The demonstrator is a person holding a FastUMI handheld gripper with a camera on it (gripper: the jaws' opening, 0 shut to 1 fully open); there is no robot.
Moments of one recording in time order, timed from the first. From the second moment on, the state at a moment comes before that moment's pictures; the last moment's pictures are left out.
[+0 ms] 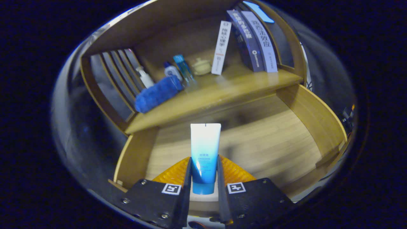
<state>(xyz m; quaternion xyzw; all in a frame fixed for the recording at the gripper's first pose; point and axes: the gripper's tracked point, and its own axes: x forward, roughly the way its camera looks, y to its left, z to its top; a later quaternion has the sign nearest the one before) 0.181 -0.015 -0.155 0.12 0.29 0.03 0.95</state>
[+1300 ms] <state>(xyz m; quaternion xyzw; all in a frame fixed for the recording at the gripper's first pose) 0.273 0.007 -0.007 -0.01 0.07 -0.03 1.00</state>
